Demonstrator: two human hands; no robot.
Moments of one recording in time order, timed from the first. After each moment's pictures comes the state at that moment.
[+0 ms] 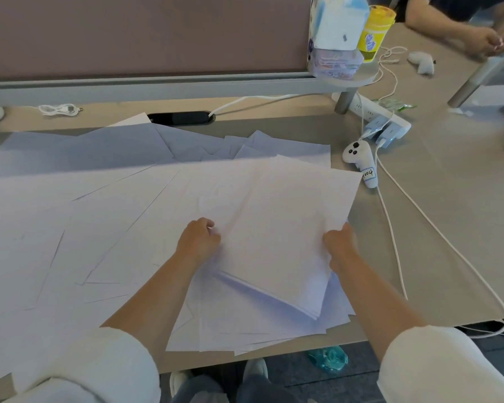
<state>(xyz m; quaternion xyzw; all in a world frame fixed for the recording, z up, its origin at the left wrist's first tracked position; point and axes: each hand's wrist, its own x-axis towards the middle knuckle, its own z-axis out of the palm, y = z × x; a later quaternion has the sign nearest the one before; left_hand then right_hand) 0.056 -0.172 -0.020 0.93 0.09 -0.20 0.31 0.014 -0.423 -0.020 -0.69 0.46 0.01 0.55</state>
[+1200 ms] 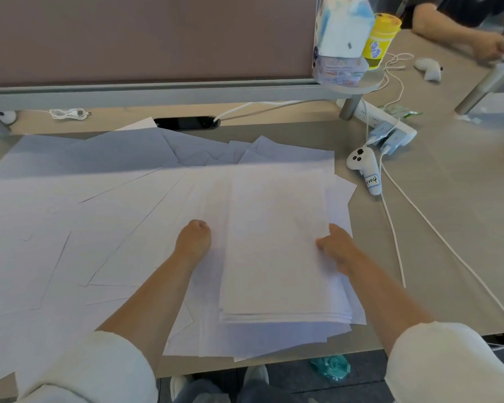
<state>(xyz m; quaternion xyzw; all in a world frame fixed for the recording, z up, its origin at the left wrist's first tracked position) 0.065 -0.171 -0.013 0.87 0.21 -0.18 0.40 0.023 -0.436 -0.013 -0.76 0.34 0.18 0.53</state>
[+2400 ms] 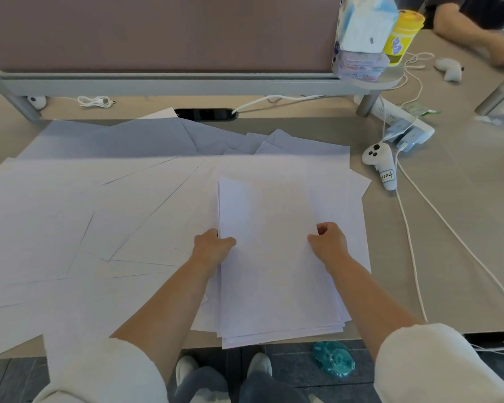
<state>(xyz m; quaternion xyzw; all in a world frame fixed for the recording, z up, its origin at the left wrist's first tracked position) 0.017 -0.164 -0.015 0.82 0.24 -0.26 0.46 0.003 -0.386 -0.012 -0.83 0.31 0.12 0.46</state>
